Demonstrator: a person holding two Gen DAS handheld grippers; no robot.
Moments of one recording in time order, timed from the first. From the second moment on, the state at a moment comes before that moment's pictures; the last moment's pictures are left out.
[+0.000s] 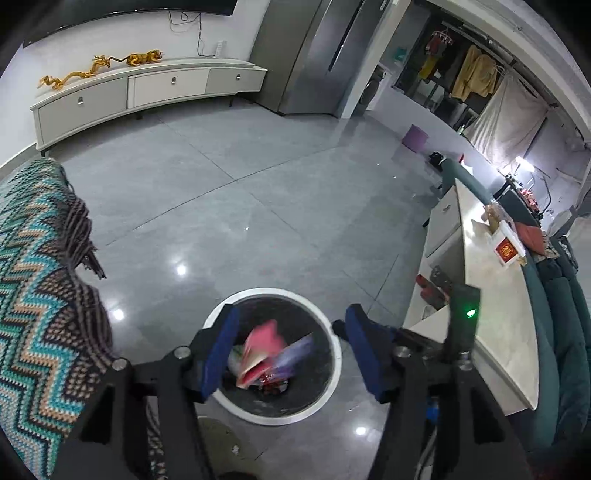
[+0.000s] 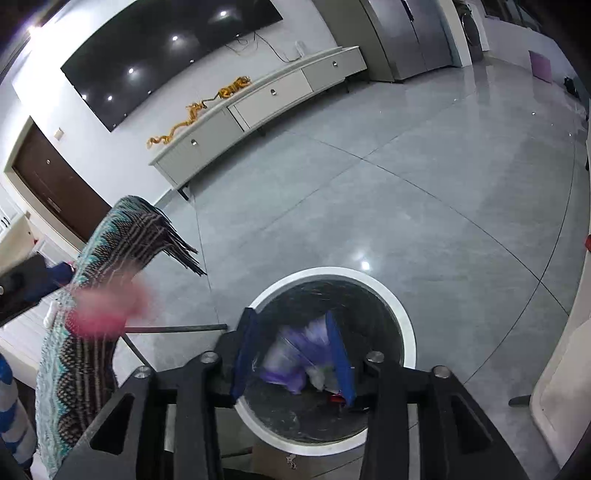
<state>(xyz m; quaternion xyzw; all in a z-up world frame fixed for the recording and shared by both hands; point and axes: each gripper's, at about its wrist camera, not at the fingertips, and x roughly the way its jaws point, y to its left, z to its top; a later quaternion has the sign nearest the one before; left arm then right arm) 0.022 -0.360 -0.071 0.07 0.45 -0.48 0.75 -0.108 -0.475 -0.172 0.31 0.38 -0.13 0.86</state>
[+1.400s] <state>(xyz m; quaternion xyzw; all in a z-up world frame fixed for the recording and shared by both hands) 0.005 -0.096 0.032 0.04 0.27 -0.28 0.92 -0.126 -0.339 -0.020 0.19 0.24 -0.12 0.95</state>
